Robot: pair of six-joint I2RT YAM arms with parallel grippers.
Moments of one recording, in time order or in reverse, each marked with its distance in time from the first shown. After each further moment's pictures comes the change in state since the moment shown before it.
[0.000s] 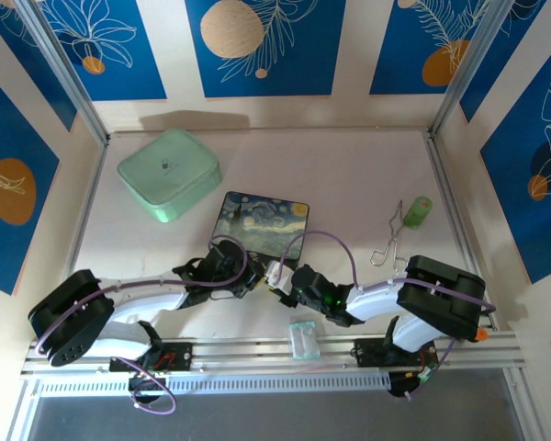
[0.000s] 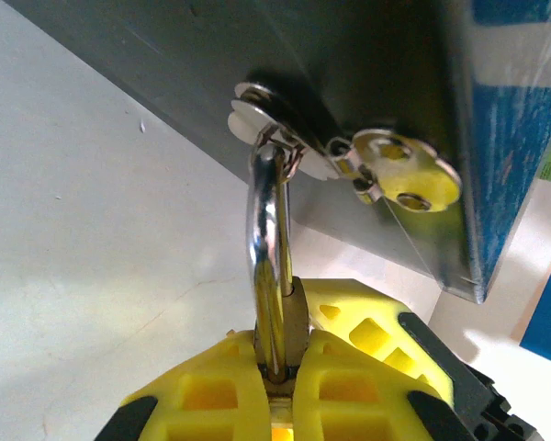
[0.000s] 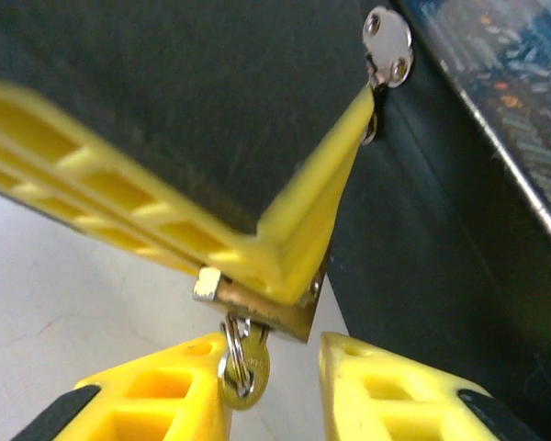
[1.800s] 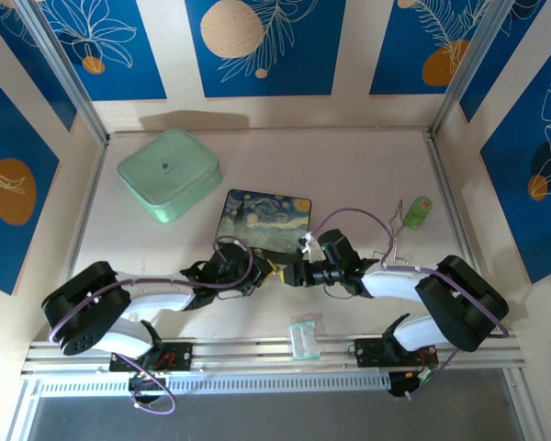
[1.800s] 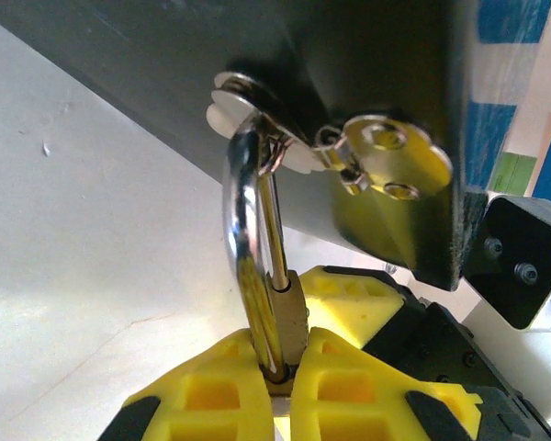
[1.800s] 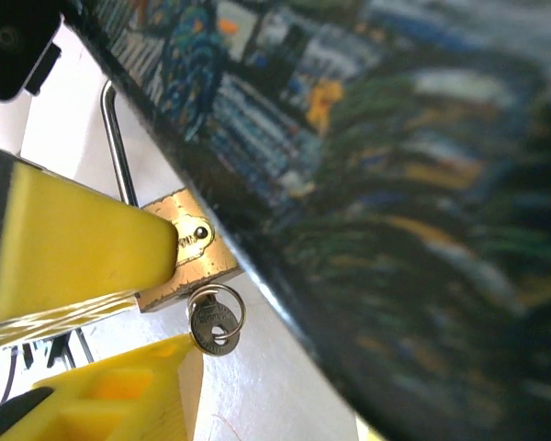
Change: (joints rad) left arm -0.033 0.096 -0.025 0.225 -0.045 -0.060; right arm -0.443 -0.104 0.058 -0.333 -0.724 0.805
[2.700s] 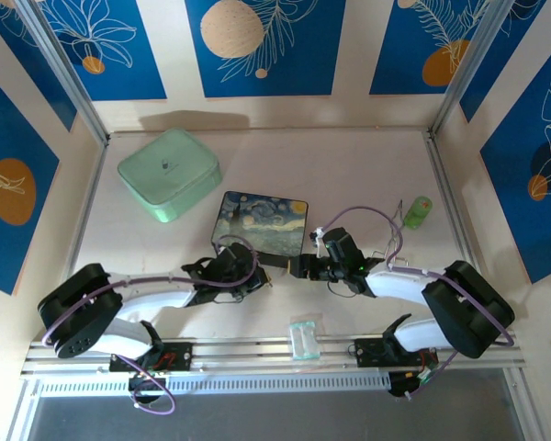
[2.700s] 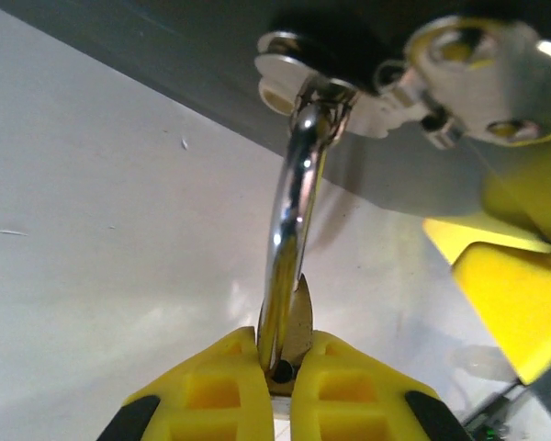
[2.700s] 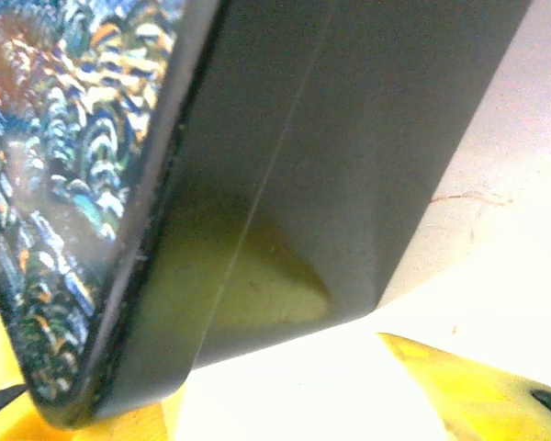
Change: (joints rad) left arm -0.012 -0.032 0.097 -0.391 -0.051 0.282; right arm -0.029 -0.050 0.000 -0.077 0.173 0.062
